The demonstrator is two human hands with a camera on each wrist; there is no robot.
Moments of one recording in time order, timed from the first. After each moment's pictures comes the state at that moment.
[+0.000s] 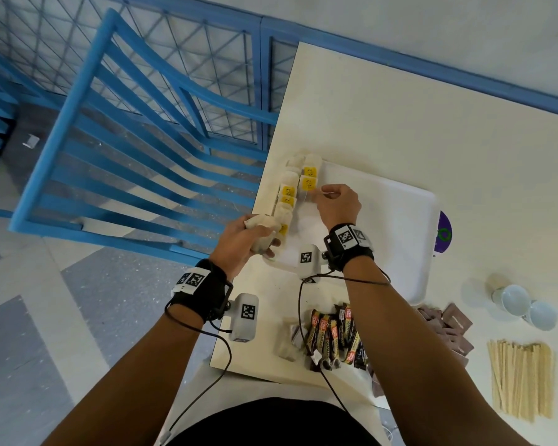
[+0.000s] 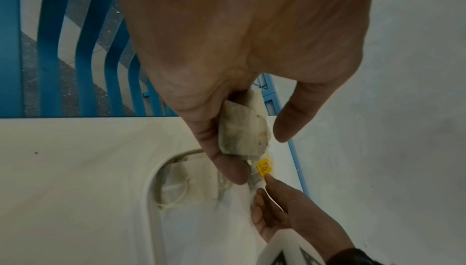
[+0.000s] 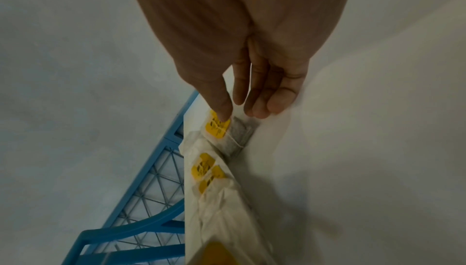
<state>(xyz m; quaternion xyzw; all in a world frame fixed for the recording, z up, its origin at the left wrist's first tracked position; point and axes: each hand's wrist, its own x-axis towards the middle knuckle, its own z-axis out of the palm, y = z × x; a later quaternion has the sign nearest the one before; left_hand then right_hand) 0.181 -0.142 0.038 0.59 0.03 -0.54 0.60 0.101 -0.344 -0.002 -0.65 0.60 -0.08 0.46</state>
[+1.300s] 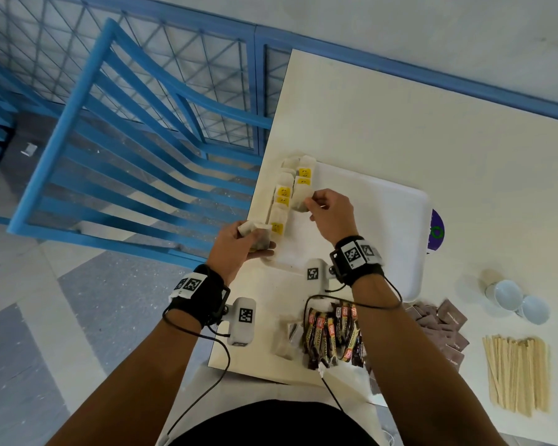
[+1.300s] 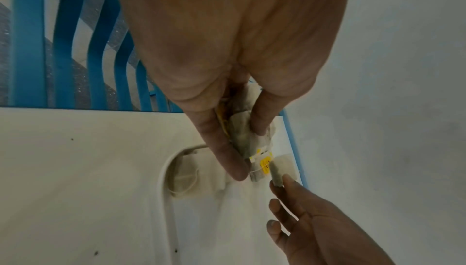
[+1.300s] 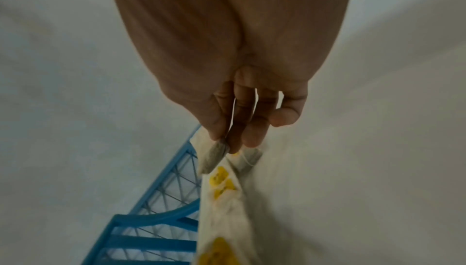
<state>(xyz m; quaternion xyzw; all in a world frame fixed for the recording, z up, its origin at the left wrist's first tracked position) 0.170 -0.132 0.037 0.62 0.05 -0.50 0.60 0.076 -0.331 0.025 -0.72 0.48 -0.05 0.49</state>
